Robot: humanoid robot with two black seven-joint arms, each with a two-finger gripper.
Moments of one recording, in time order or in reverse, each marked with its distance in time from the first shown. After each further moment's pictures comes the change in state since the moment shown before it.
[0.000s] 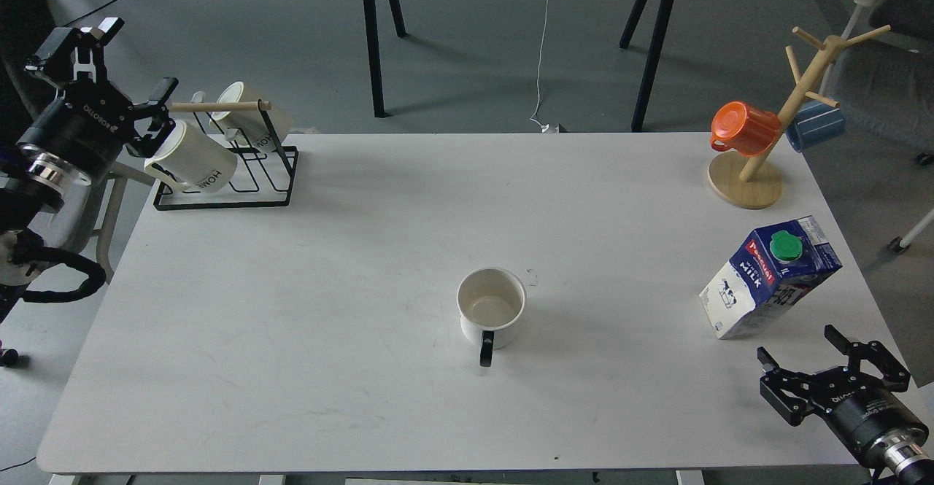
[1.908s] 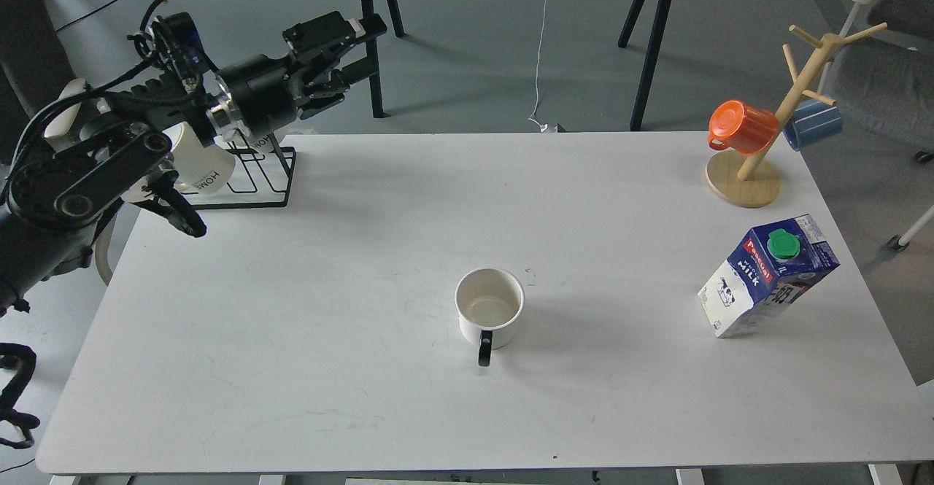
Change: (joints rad) left arm -0.268 -0.153 0.030 -0.072 0.676 0.000 0.000; right arm 0.630 -0.332 0.236 -0.288 -0.458 0.000 0.206
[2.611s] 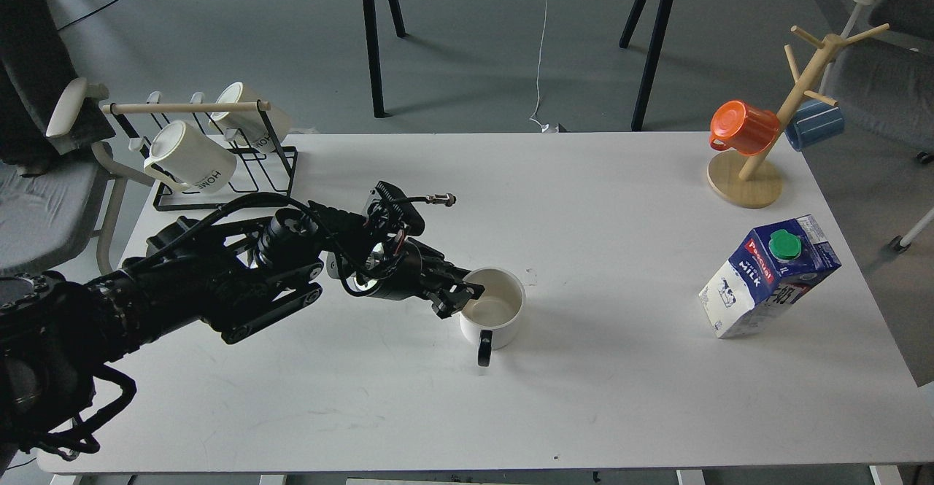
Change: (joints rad) left arm -0.042 -0.328 0.506 0.015 1.105 0.217 0.000; right arm -0.041 0.144 -0.046 -0.019 -0.024 0.000 0.000
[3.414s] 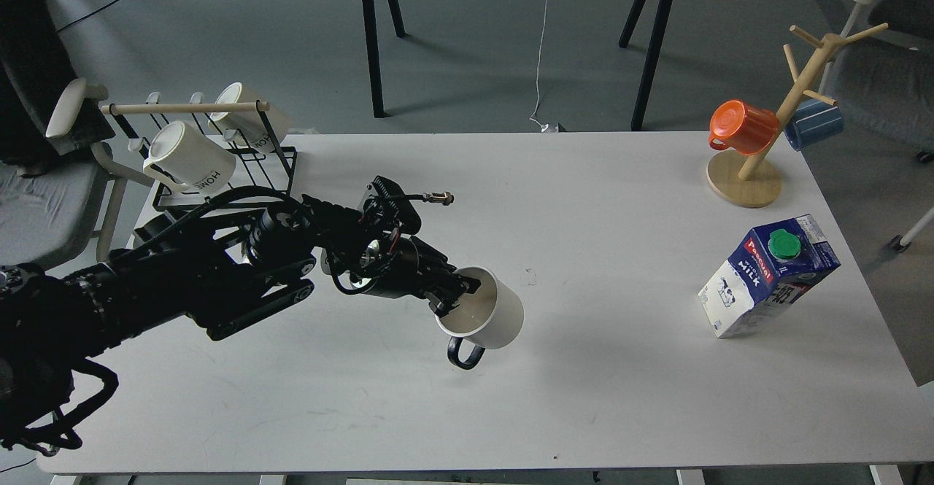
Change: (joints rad) left arm -0.017 0.039 0.019 -0.073 0.020 -0.002 0.000; right arm 0.014 0.000 0.002 0.003 0.000 0.000 -0.006
